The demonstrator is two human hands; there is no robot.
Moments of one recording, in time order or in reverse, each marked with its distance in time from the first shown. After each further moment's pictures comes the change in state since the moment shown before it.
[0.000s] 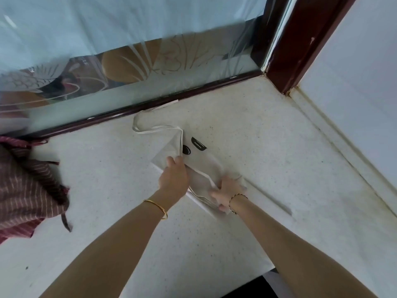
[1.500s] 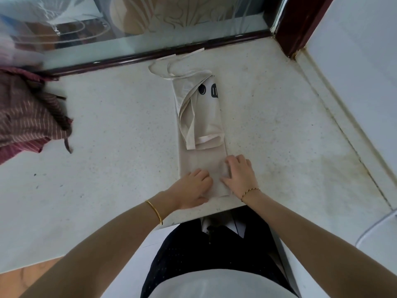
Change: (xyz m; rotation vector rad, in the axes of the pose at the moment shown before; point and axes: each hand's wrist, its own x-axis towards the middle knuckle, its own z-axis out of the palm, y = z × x) left_hand -0.152 0.066 0.084 0.055 -0.132 0.671; right_hand -0.059 0.141 0.022 -0.271 0.322 -0.484
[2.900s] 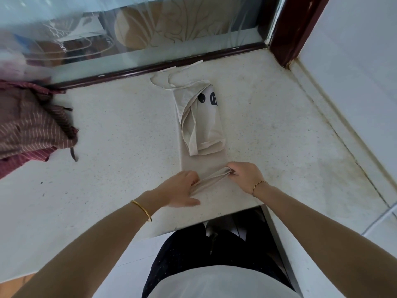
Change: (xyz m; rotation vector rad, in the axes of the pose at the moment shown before) left_hand -0.018 -0.020 -0.023 -0.282 -0.071 -0.265; right_hand 0.013 0.013 -0.024 0.003 -0.117 -0.133
